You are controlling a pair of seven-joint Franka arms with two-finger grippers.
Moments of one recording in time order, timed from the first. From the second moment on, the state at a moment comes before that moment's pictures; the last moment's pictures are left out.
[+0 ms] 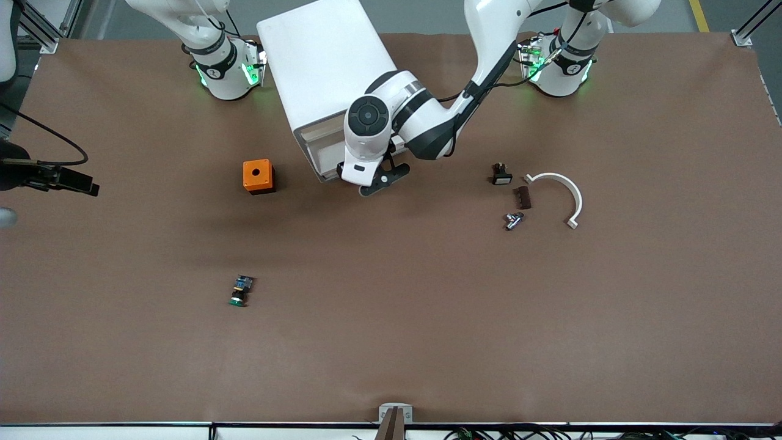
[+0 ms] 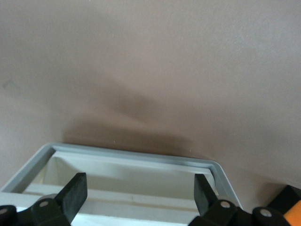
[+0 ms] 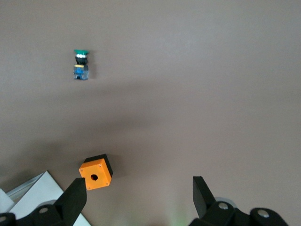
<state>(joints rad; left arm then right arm) -0.85 0.67 -0.11 -1.43 -0.24 2.03 -1.37 -0.05 0.16 -0.03 -1.45 0.00 1.48 0.03</state>
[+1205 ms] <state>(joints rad) -0.83 0.67 -0.11 -1.46 -0.44 2.04 -1.46 -0.03 0.06 -0.02 -1.44 -0.02 1.36 0.03</state>
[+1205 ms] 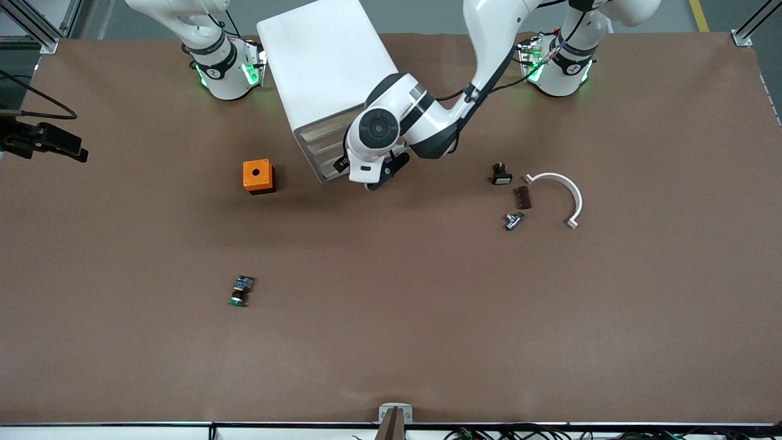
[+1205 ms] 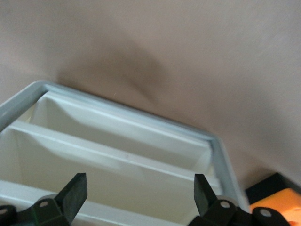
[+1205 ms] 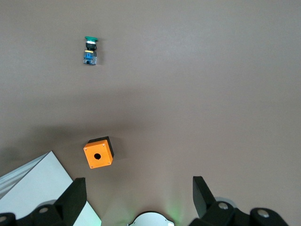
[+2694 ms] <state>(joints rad) -0.18 0.26 -0.09 -1.37 -0.20 1.57 -0.51 -0.02 -0.11 -0.02 -1.62 0.03 1.53 0.03</state>
